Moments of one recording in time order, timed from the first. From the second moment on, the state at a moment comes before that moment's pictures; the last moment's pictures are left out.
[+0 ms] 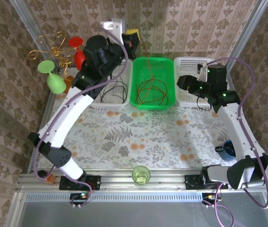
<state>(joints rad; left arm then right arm) -0.71 1.65 2.03 -0.18 0.01 -0.20 0.05 1.27 1.27 -0.55 -0.40 0.50</state>
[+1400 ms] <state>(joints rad) -0.70 2.33 2.04 -0.43 0.04 -0.25 -0.12 1.18 1.22 -0.56 -0.53 0.49</state>
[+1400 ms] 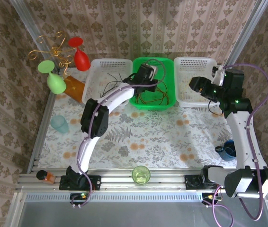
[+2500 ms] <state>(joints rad) -0.52 1.54 1.24 0.10 0.07 -0.21 -0.12 1.12 0.99 -0.39 -0.39 0.47</state>
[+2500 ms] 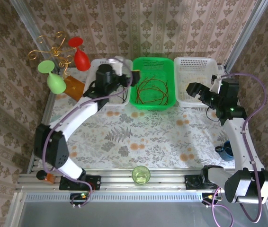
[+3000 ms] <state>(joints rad) -0.34 1.23 0.53 0.39 -0.20 0.04 -0.03 1.27 0.52 0.26 0.07 0.20</state>
